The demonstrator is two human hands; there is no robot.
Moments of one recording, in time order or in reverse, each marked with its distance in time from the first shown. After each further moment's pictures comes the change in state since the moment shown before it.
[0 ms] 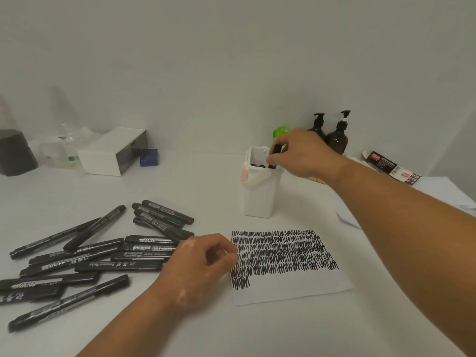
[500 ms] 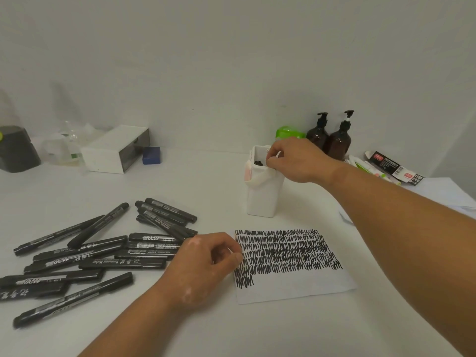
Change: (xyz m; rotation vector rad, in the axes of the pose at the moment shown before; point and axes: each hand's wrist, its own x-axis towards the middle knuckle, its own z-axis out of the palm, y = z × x) left_hand 0.000 0.001 0.000 -0.013 0.003 0.022; right_hand 0.006 0.002 0.018 -0.060 -0.090 -0.041
